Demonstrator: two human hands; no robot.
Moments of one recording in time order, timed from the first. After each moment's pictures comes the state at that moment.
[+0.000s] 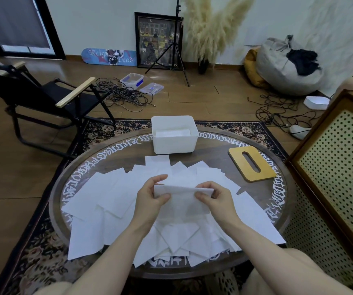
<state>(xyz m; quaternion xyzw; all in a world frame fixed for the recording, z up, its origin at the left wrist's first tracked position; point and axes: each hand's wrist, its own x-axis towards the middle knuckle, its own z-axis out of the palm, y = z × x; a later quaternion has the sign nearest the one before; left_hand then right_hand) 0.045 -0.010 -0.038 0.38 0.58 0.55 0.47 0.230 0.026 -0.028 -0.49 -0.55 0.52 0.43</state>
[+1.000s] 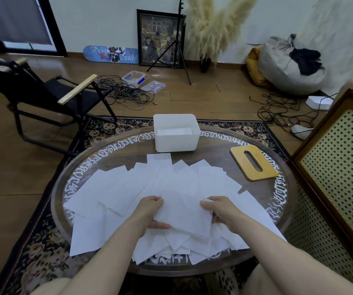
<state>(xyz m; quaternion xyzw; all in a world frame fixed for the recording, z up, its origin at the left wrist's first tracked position) 0.037 -0.010 -0.039 0.19 0.66 0.36 0.63 0.243 0.037 -0.039 -0.63 -0.45 0.61 0.19</state>
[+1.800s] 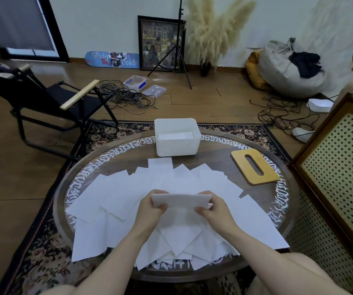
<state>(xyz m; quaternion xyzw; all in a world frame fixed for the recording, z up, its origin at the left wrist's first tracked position) 0.040 -0.016 -0.051 0.39 0.62 0.49 0.47 0.233 0.026 -0.055 -0.53 -0.64 0.46 0.32</state>
